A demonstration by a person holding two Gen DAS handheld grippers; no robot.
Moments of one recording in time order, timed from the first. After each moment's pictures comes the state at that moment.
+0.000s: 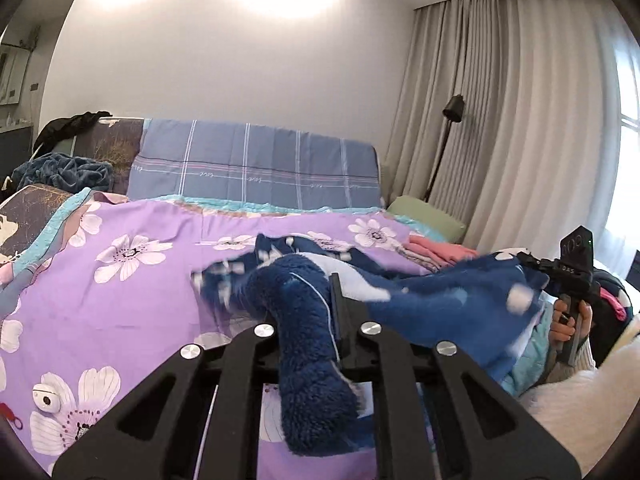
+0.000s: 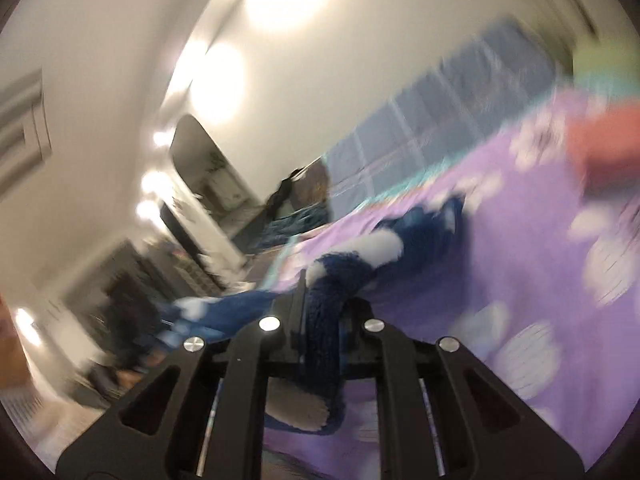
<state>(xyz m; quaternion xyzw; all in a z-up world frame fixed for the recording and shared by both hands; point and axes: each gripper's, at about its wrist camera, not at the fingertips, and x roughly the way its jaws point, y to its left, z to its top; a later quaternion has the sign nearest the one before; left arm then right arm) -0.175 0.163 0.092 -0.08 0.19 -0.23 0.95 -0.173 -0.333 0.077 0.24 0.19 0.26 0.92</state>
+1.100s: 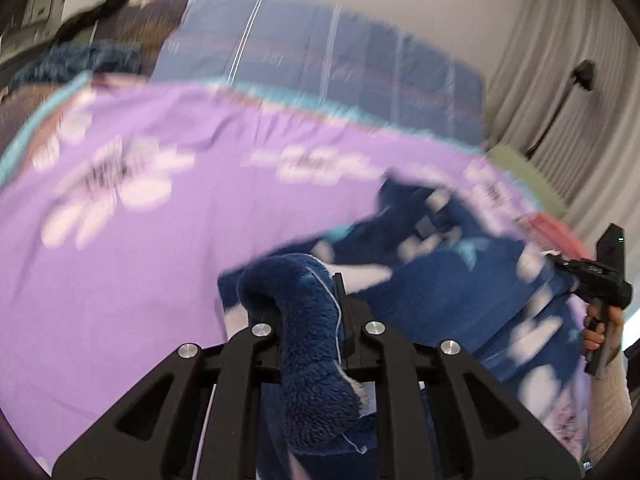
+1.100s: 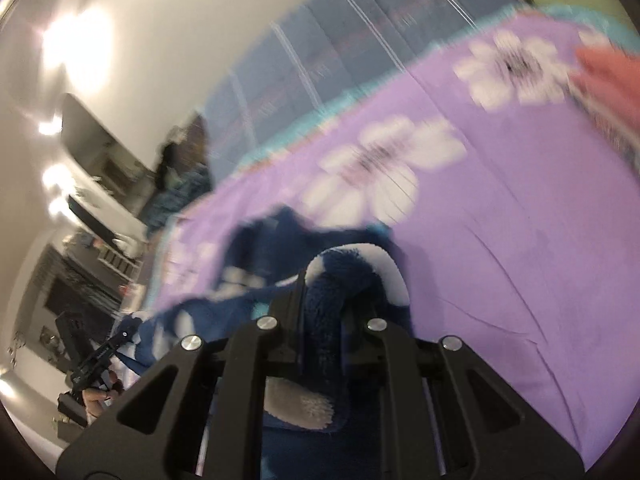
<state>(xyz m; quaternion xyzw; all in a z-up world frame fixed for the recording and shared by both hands) 0.160 0.163 -0.065 -0.11 0.39 -0.12 0.91 0.179 -0.313 -0.071 0.27 0.40 0.14 0.86</state>
